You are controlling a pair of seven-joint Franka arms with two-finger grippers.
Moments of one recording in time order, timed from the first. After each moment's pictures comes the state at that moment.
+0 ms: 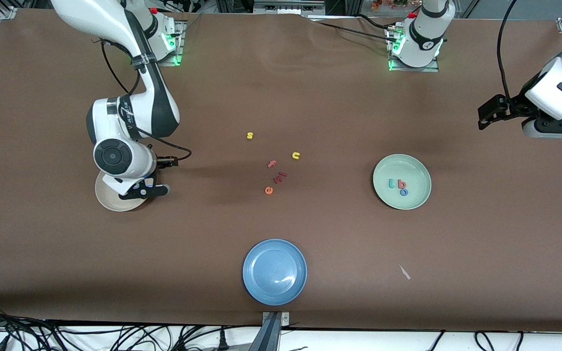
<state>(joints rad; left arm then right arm) 0.02 0.00 -0.09 -1.64 0.03 1.61 -0.06 0.64 0.47 -0.39 -1.74 0.07 1.86 0.10</state>
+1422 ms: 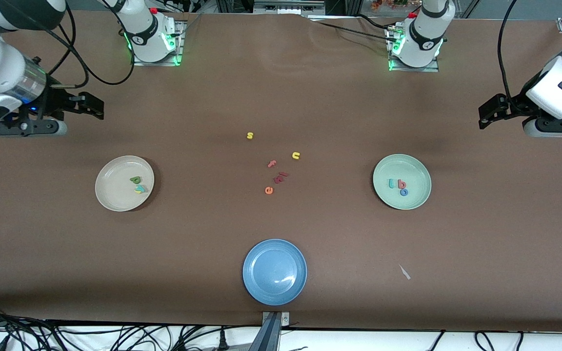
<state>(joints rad) 0.02 0.00 -0.09 -1.64 0.03 1.60 -0.06 0.18 0.00 -0.06 -1.71 -0.02 1.56 0.08</state>
